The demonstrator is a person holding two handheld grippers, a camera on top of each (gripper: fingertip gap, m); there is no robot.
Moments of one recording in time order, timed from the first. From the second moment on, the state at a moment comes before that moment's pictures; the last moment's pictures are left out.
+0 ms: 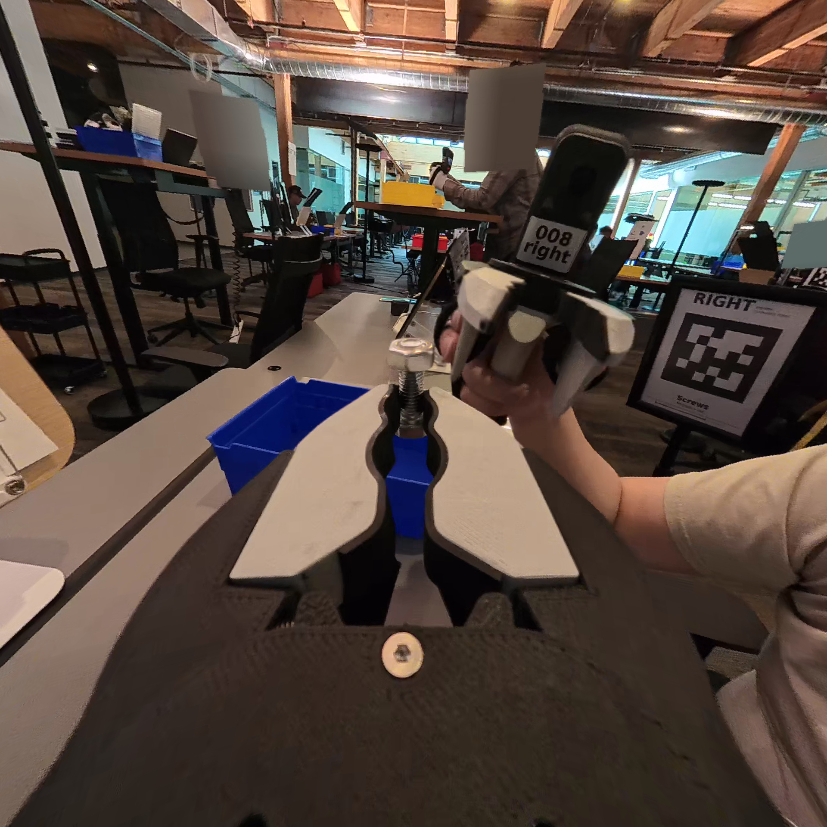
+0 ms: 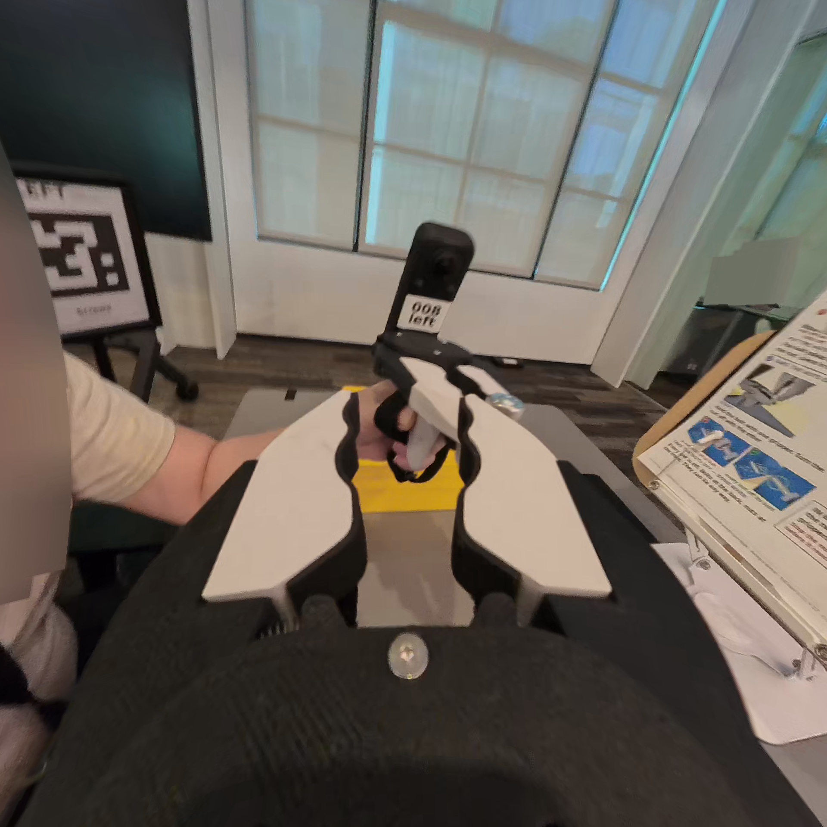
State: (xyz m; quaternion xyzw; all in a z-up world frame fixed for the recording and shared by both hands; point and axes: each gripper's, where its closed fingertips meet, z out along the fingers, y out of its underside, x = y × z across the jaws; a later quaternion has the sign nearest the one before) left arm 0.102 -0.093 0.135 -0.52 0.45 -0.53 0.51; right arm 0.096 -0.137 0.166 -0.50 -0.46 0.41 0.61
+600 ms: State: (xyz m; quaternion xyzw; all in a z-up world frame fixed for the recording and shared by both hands) left arm 0.108 -0.107 0.134 -0.50 0.47 -0.54 0.49; right arm 0.090 -0.114 0.152 -0.54 -0.44 0.38 0.61
